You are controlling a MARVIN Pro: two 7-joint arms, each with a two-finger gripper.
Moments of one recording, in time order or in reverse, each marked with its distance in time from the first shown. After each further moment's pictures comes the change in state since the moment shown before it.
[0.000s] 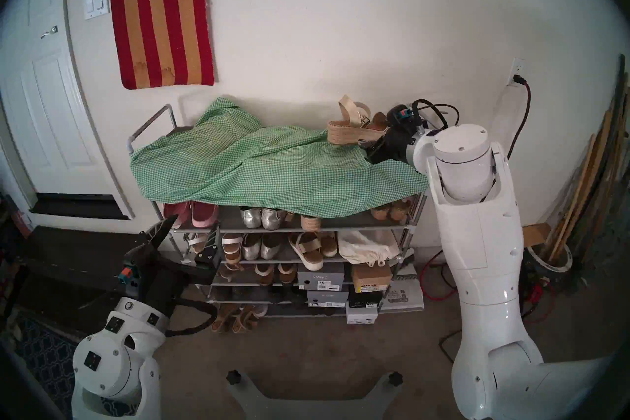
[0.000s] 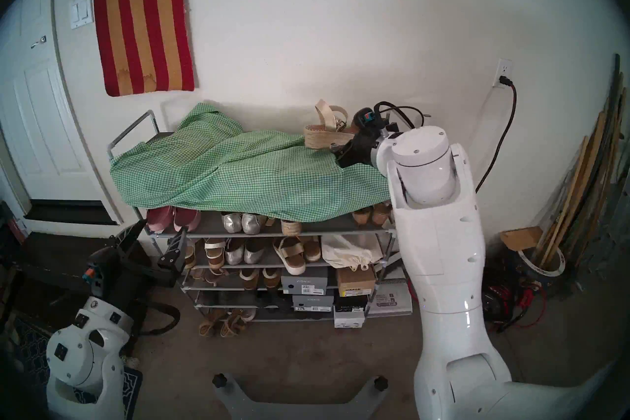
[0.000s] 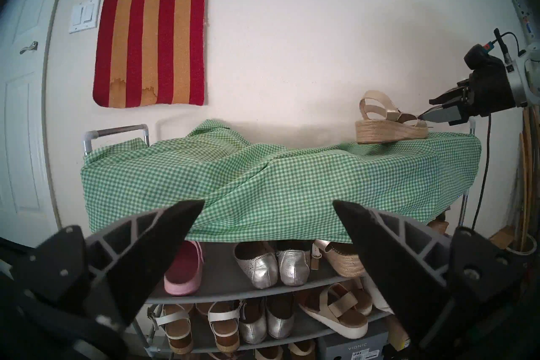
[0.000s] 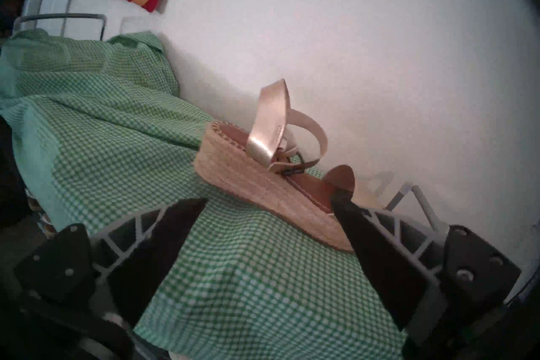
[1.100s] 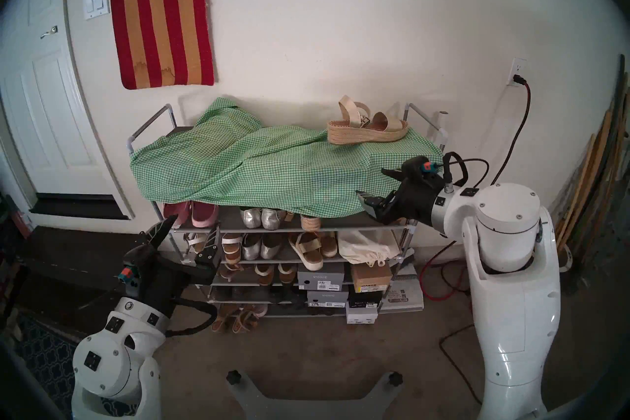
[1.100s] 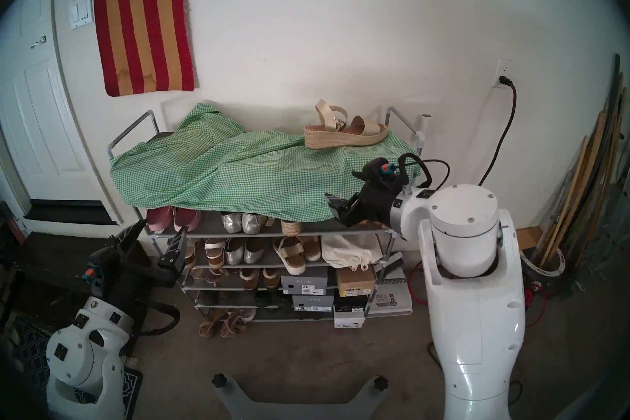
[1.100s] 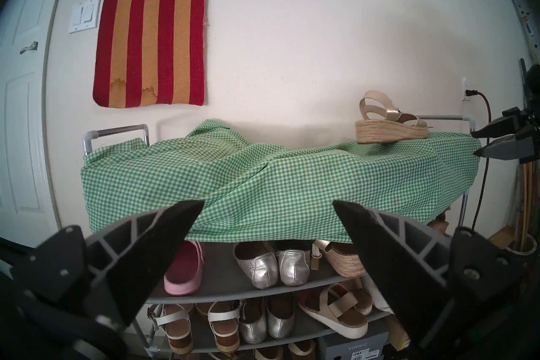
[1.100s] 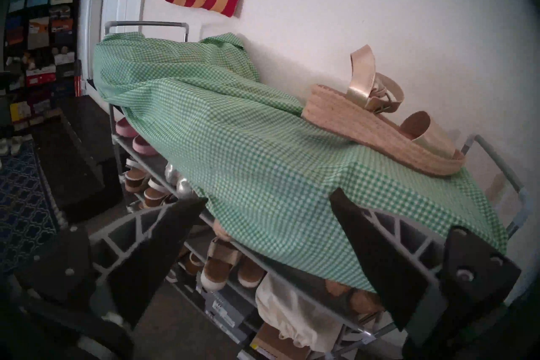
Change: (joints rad) left arm 0.000 -0.001 0.000 0.000 0.001 0.000 -0.001; right arm -0.392 0.036 0.109 -0.336 0.122 0.035 0.154
